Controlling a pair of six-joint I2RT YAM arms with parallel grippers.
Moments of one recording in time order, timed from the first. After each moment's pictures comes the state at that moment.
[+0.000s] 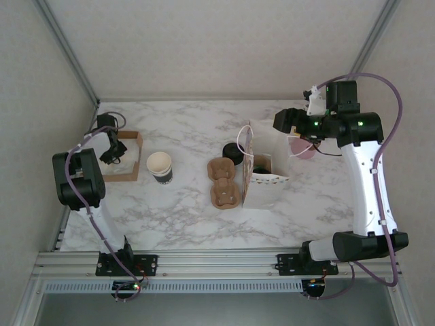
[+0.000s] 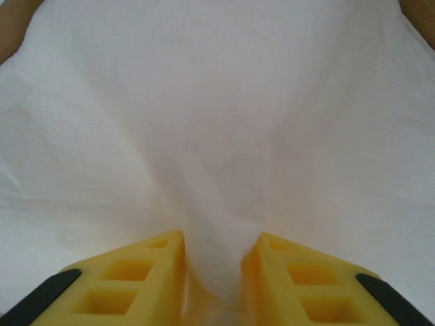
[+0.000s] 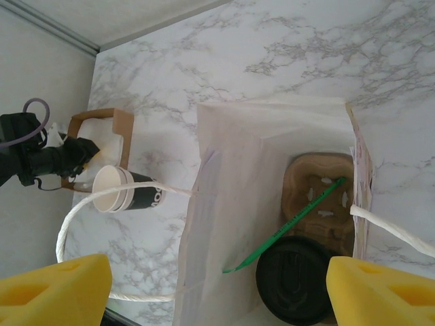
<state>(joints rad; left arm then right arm) 0.24 1.92 1.31 -0.58 -0.22 -0.56 0.14 1.38 1.81 -1.26 -0.47 0.32</state>
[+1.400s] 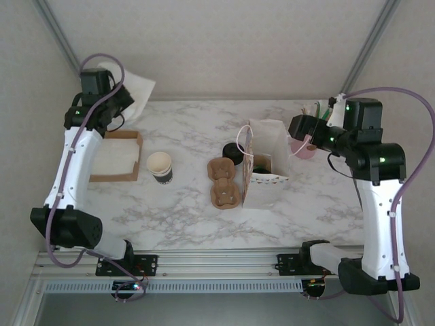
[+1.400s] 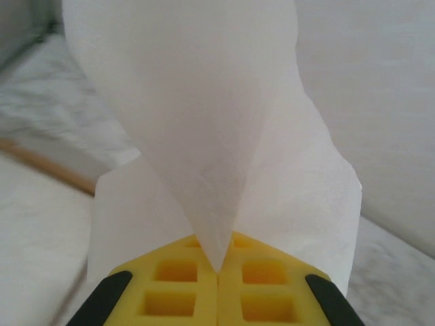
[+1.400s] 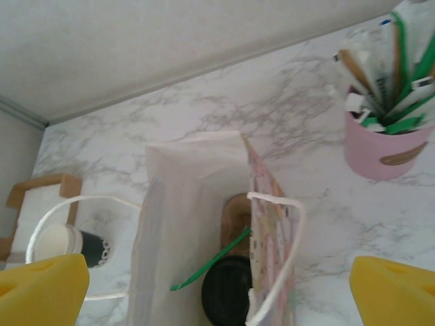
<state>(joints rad) -0.04 1.50 1.72 -0.73 -0.02 -0.61 0.14 1.14 1.73 -1.22 -0.16 0.36</state>
